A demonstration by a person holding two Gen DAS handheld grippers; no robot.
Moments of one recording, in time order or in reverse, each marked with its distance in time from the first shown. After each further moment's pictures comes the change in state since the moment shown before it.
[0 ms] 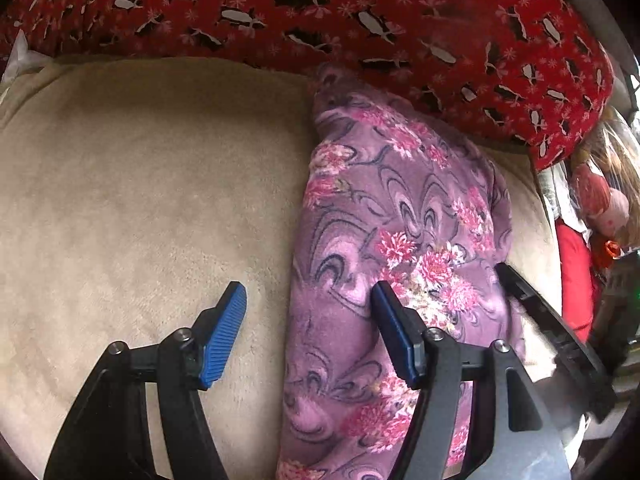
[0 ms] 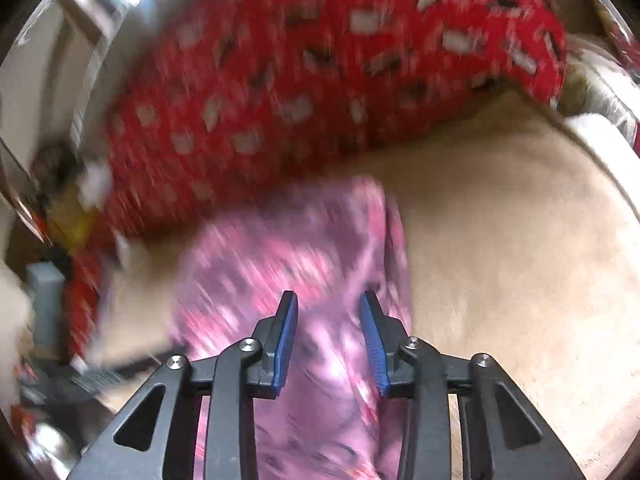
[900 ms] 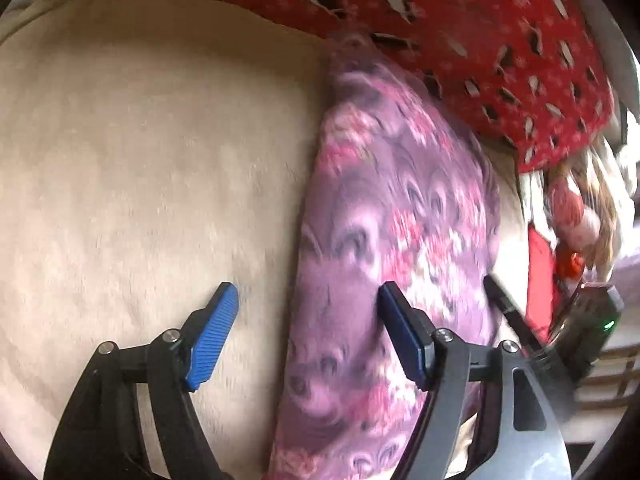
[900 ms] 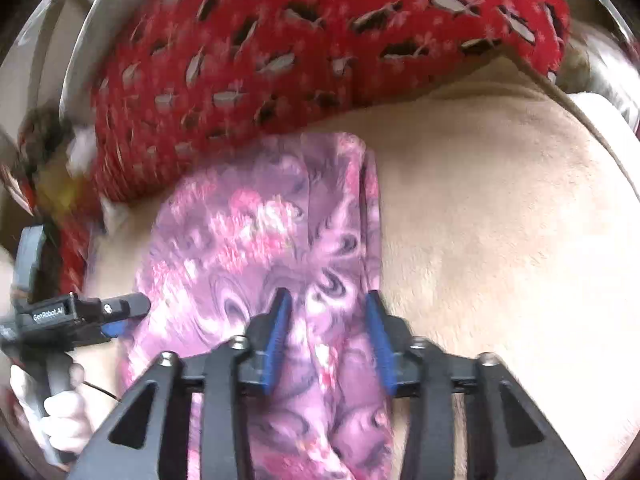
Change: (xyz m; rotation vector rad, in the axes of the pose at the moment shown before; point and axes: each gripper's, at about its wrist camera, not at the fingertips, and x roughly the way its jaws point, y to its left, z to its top) left arm 0.016 0.031 -0.015 -0.101 0.107 -0.160; right arm -0.010 -0.012 -0.013 -0.034 0.040 -0.006
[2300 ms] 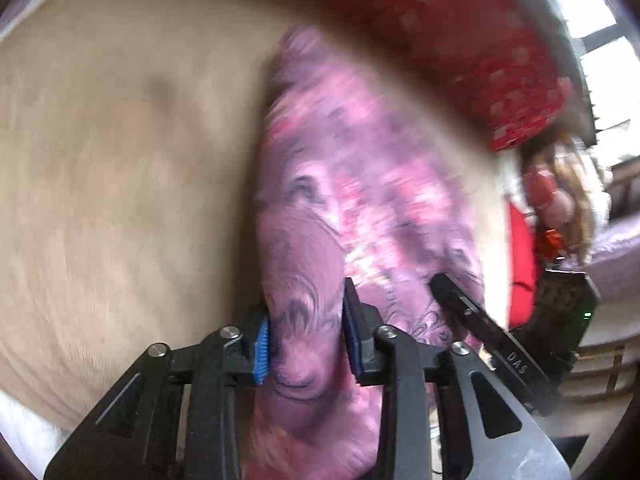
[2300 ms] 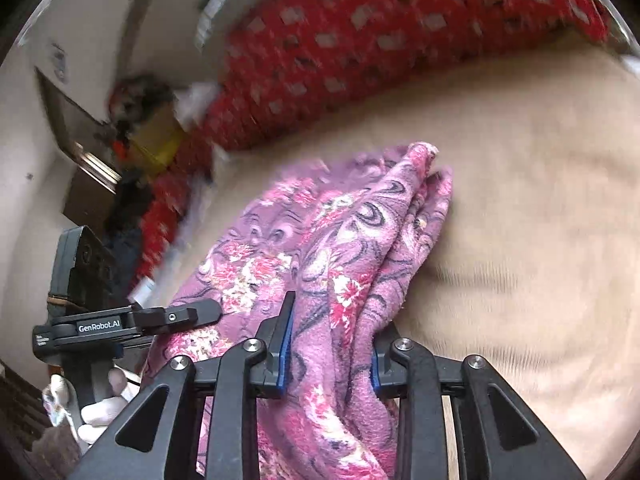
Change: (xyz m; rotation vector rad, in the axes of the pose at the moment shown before) left arm -0.071 0.092 -0.147 -0.088 0.006 -0.026; right arm -0.049 0.117 -0.132 -0.031 0.072 0.279
